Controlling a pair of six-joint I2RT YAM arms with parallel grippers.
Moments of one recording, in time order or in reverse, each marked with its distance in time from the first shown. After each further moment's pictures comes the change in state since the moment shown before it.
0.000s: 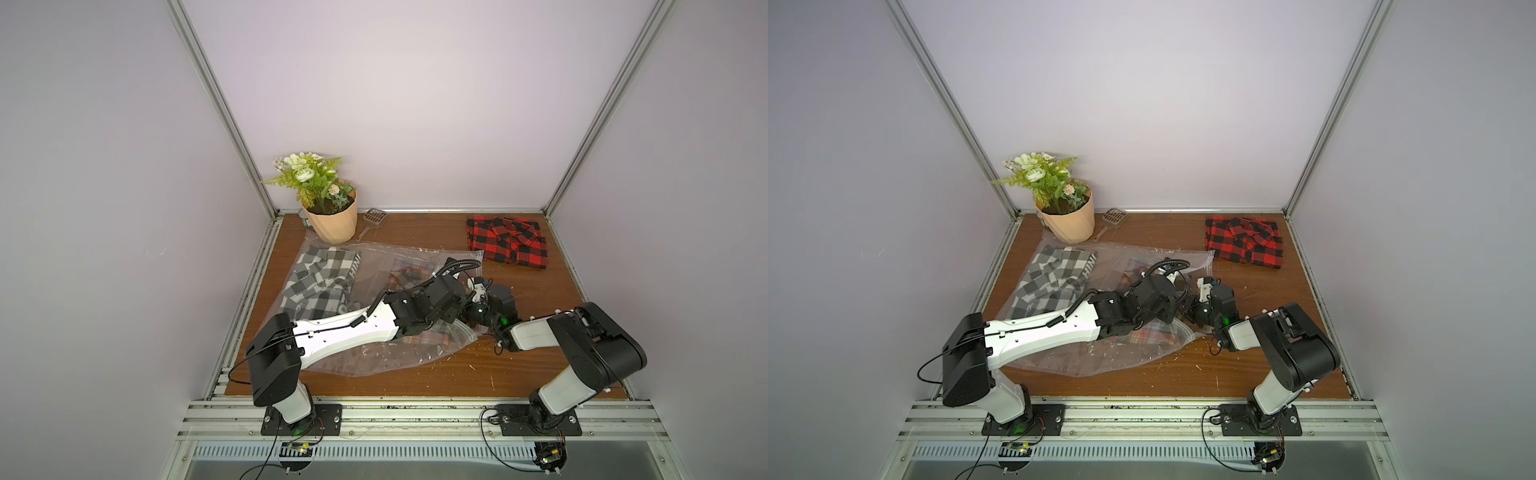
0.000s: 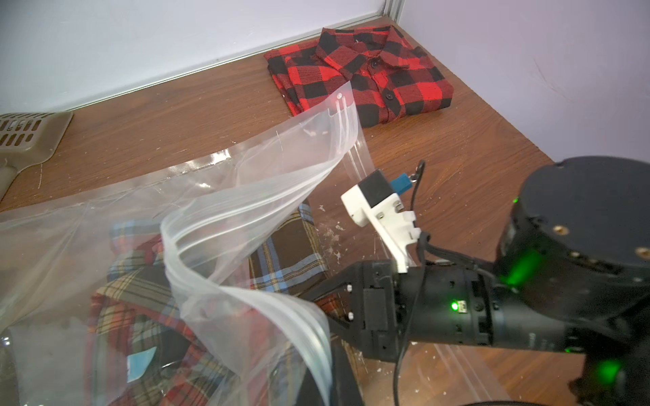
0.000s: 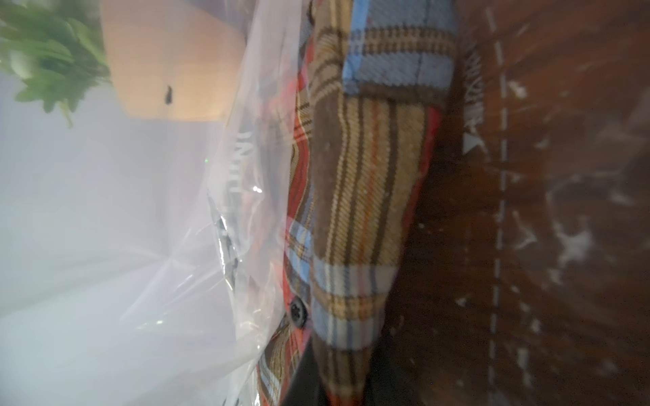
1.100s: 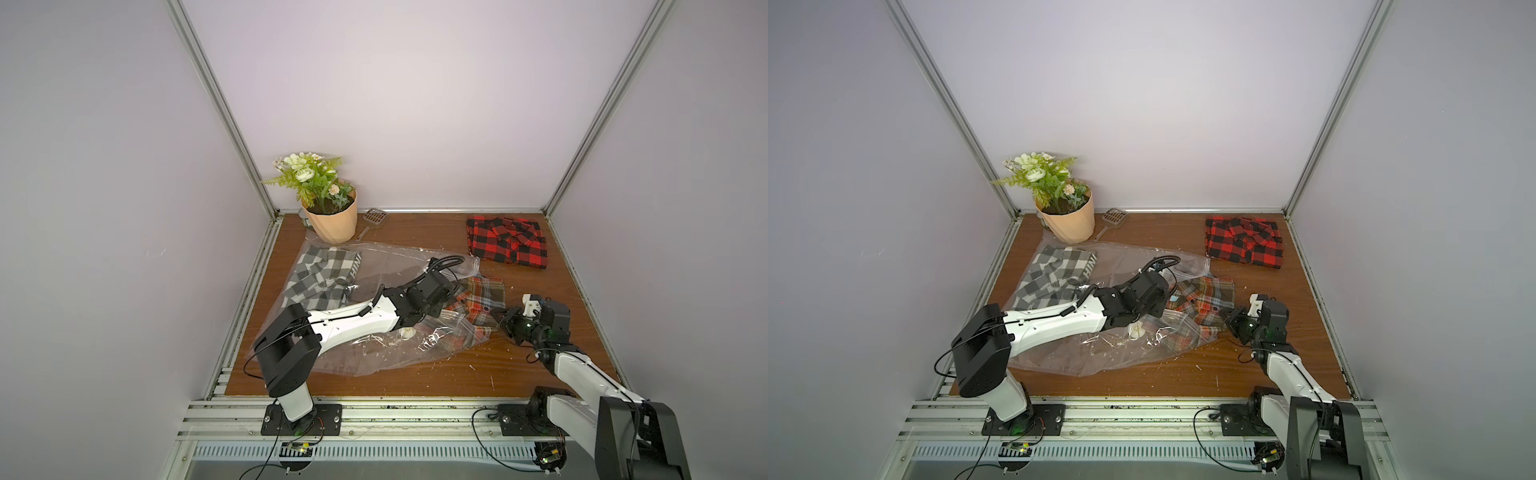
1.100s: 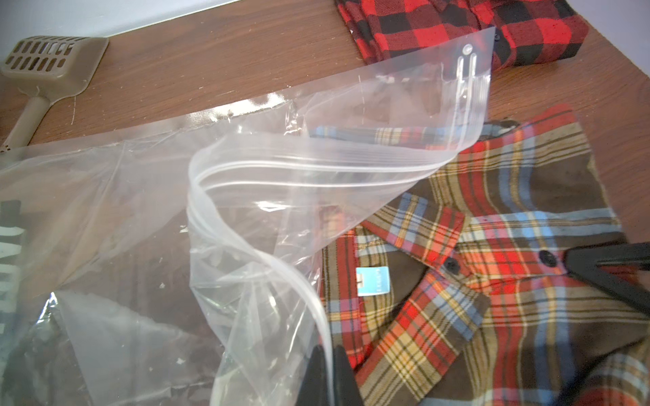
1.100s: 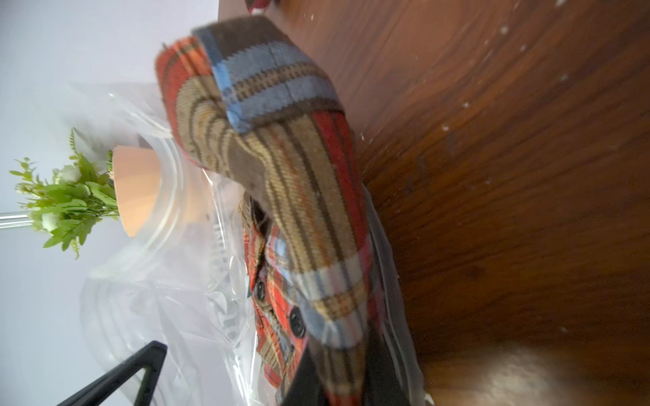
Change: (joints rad) left arm 0.112 0.068 -0.084 0.029 -0.001 -0.023; right arm -0.489 -0.576 -0.160 -0.570 -0.086 -0.119
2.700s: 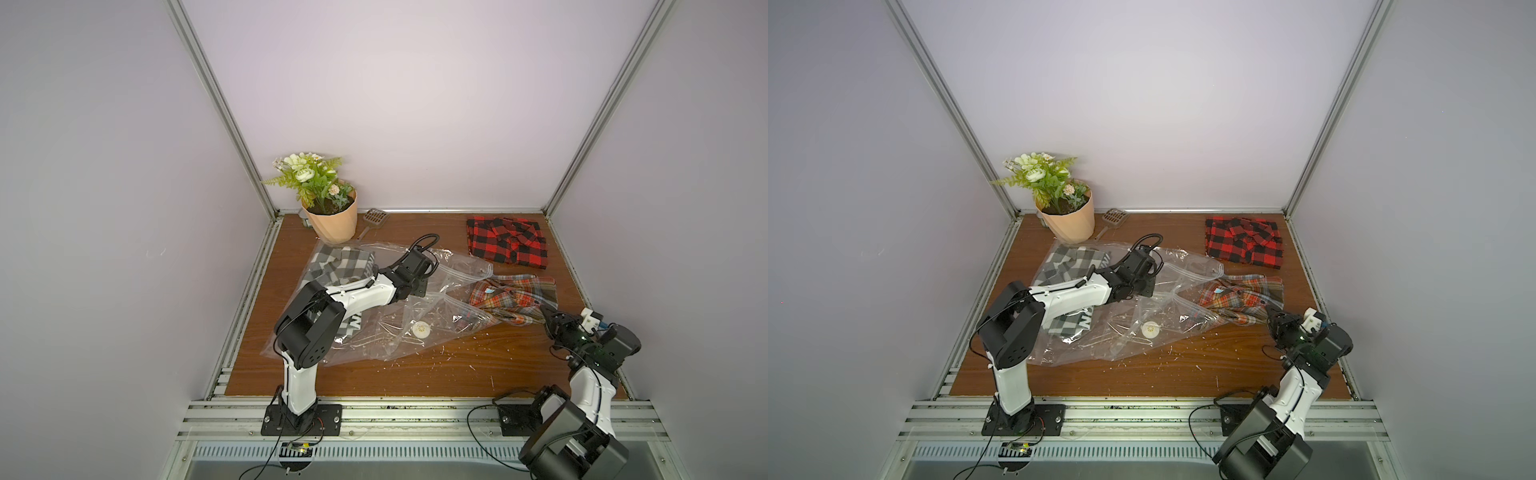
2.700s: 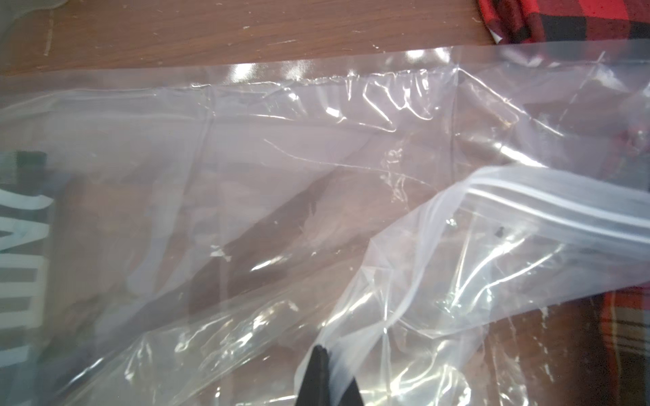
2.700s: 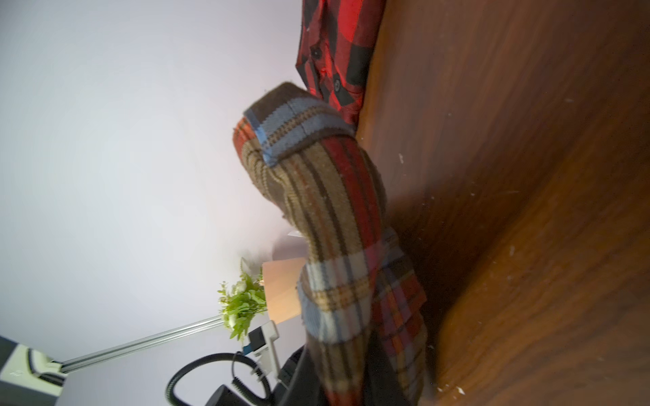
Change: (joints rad) left arm 0.234 0.203 0.087 0.052 0.181 0.042; right arm -0.682 -0.188 0.002 0.017 -0.455 0.261
